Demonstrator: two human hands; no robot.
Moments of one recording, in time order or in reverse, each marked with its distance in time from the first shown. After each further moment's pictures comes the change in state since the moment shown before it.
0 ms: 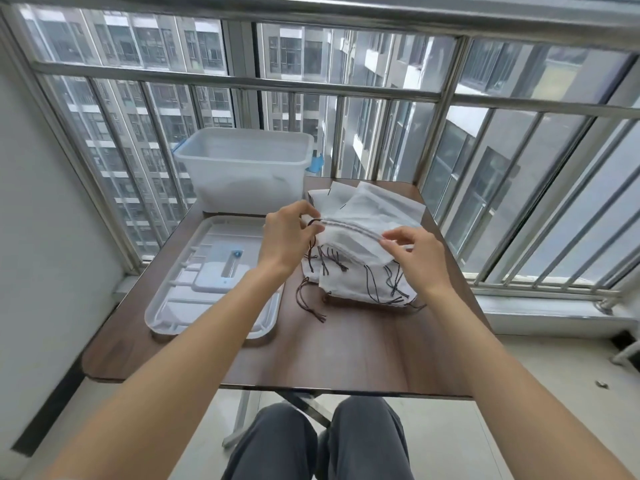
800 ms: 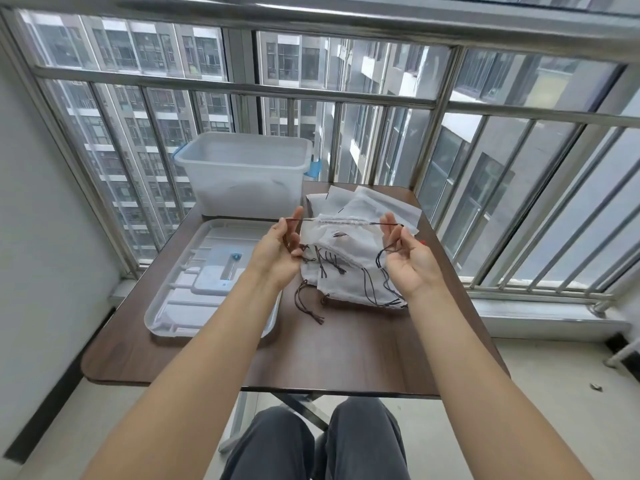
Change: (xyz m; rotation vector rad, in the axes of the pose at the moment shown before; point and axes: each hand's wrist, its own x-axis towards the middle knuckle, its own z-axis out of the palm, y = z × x) left_hand -0.001 -0.020 0.004 -1.457 -0.110 -0.665; right_hand 0.009 -0.018 0.011 1.842 0.080 0.636
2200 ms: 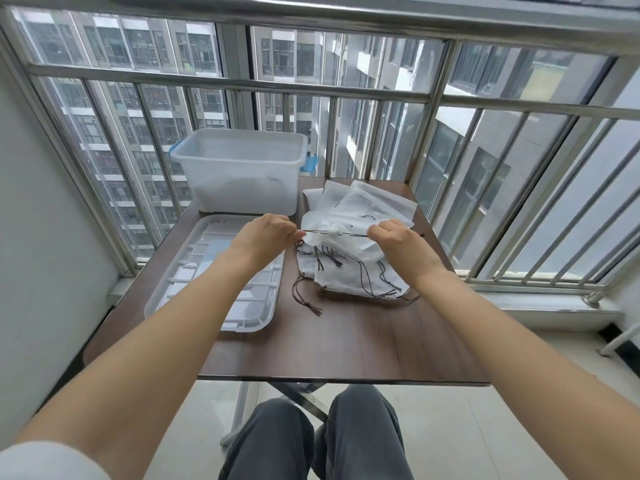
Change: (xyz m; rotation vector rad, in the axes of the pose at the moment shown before) left_hand 0.004 0.030 -0.013 2.142 -0.284 0.807; right_hand 0.009 -0.021 -0.015 -2.689 -0.579 -1.130
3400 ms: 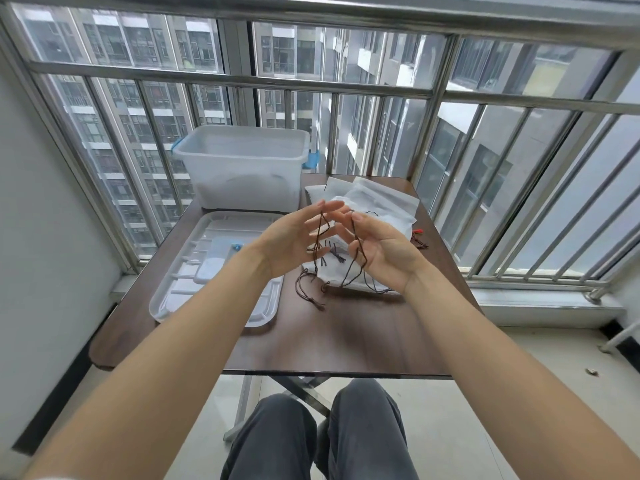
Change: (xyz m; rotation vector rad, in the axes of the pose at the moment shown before) left_hand -0.005 0.047 -0.018 -1.699 -0.339 -0.444; right_hand 0.010 -0.056 -0.039 2.312 -0.179 0.757
